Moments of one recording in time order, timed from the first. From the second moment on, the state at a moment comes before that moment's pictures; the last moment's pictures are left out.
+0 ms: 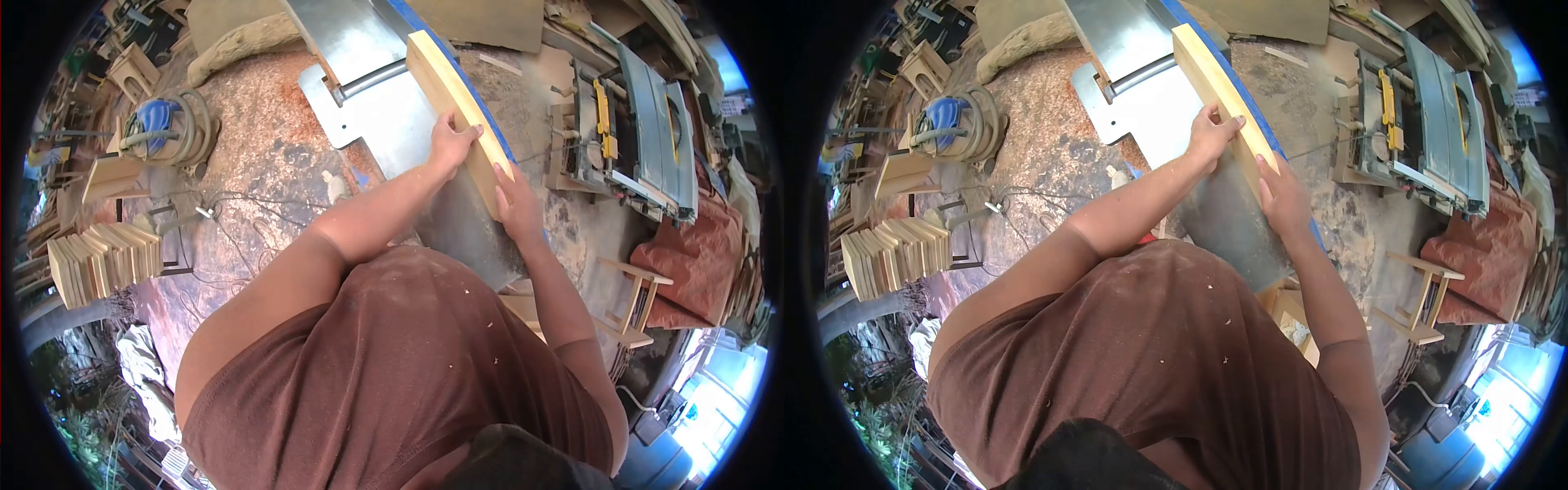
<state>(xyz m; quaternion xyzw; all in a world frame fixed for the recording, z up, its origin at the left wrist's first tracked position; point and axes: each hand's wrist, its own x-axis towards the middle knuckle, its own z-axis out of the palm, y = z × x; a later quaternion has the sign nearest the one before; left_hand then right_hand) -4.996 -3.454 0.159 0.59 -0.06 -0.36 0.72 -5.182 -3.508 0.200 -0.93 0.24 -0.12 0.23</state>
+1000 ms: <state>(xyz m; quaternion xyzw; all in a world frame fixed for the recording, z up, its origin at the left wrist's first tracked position) -4.923 -3.471 0.139 0.61 -0.08 -0.36 0.70 -5.117 -3.518 0.193 -0.95 0.20 -0.19 0.16</state>
